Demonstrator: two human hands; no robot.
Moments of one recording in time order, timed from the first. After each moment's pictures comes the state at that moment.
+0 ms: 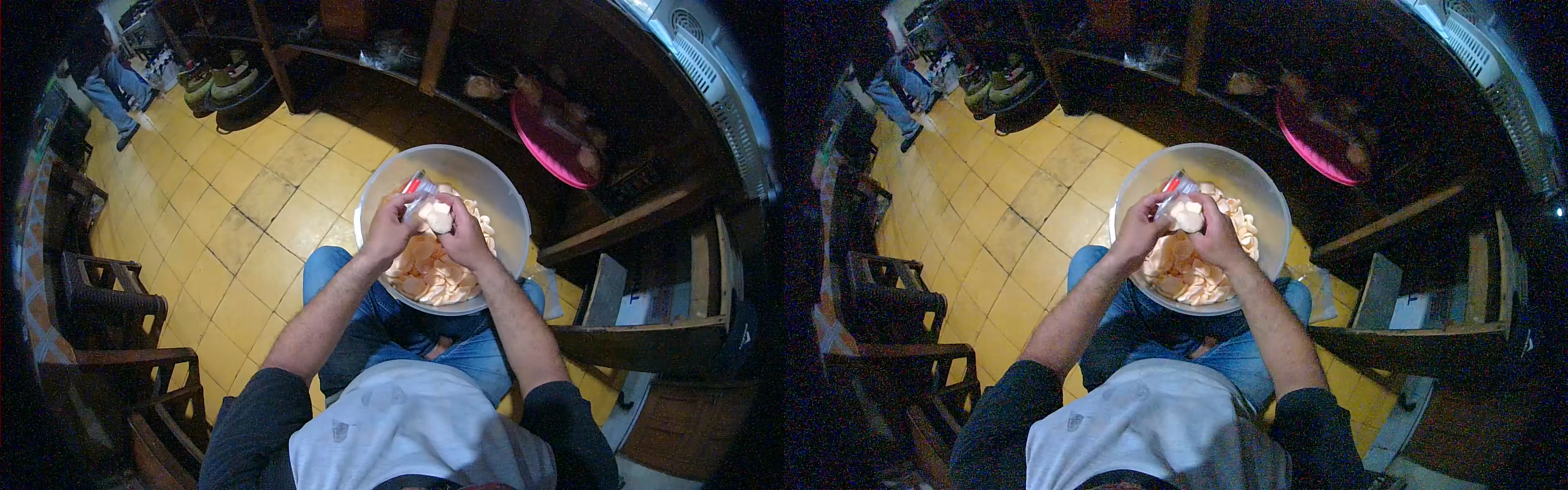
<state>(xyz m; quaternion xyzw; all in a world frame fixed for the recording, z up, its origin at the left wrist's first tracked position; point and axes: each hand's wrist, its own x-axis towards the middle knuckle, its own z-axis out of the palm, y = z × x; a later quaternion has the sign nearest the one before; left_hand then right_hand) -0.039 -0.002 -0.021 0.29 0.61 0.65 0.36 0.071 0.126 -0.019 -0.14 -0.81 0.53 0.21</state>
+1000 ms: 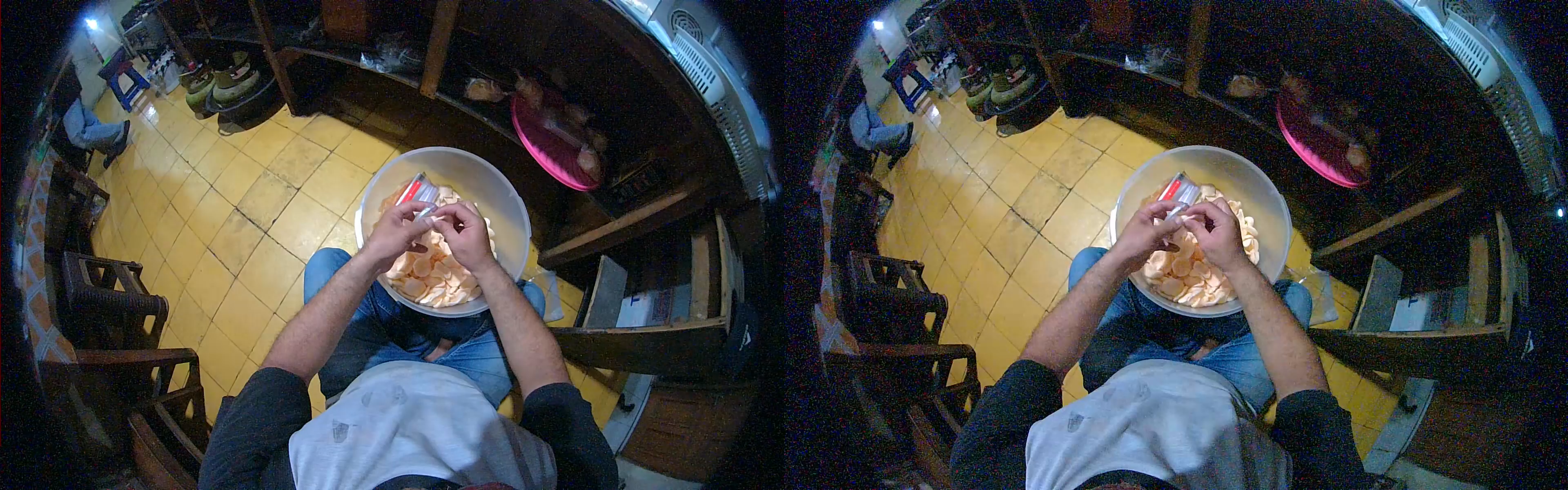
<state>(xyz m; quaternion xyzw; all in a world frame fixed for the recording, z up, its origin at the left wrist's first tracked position) -0.038 -0.008 -0.008 0.21 0.56 0.64 0.48 0.078 0.136 -0.021 -0.14 -0.83 0.50 0.22</state>
